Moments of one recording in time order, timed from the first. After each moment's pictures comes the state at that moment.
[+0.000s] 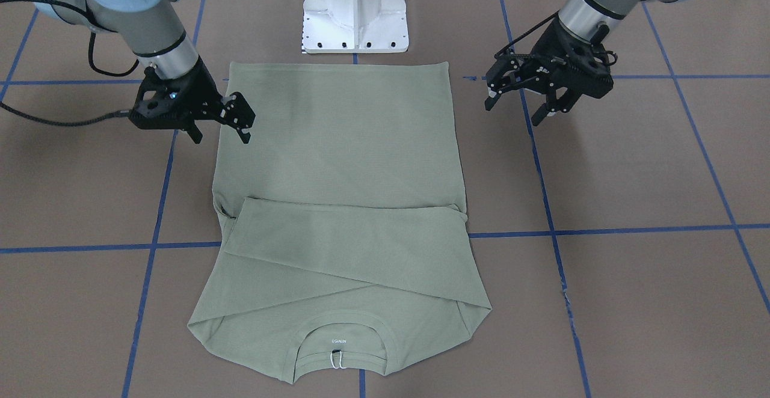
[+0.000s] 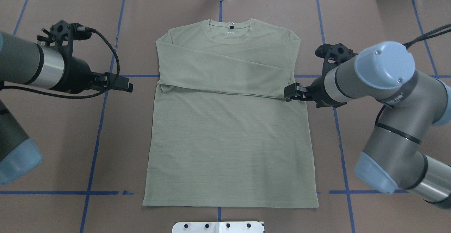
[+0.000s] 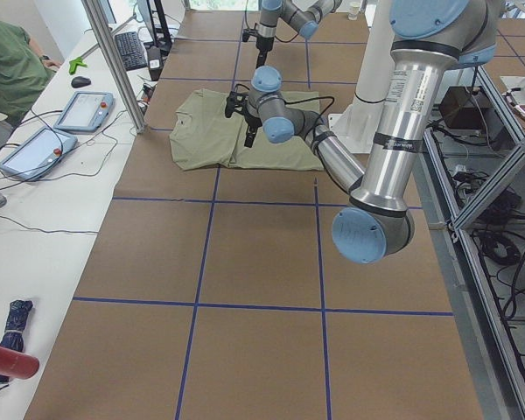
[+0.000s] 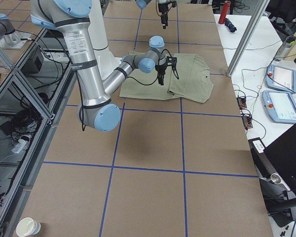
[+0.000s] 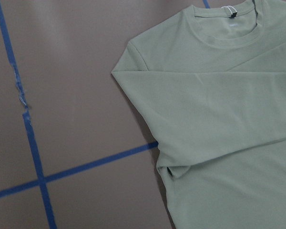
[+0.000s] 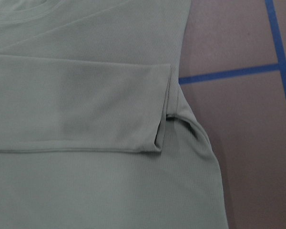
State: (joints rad) left arm -0.75 -1.77 -2.08 -2.00 -2.02 -1.13; right arm 0.64 -1.34 2.04 -1.34 1.90 1.38
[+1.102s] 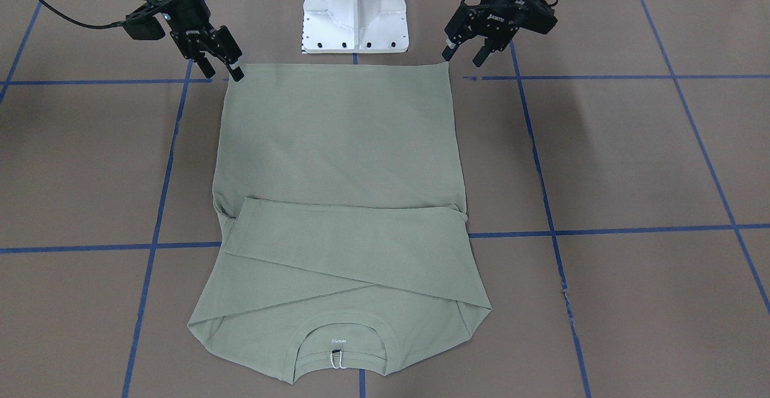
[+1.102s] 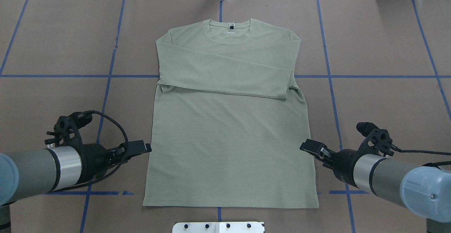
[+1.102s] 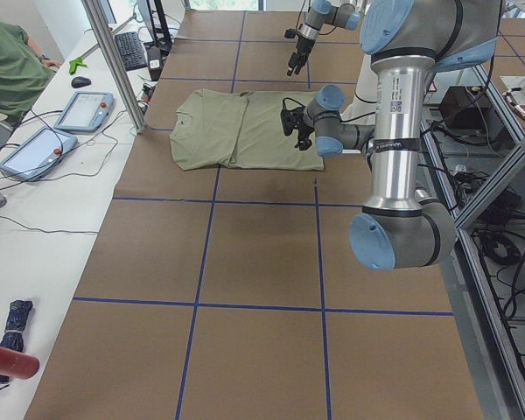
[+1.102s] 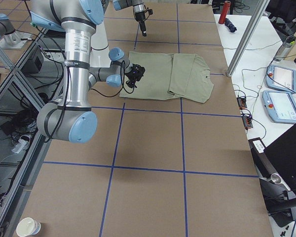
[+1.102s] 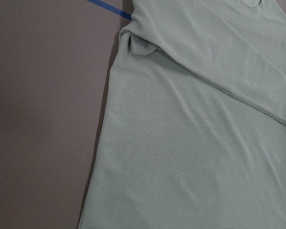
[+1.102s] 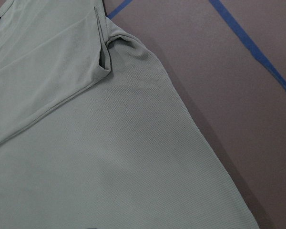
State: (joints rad) left arm -0.28 -1.56 -2.22 -2.20 -1.51 -1.75; right arm 0.22 -1.71 2.22 -0.99 1.39 1.97
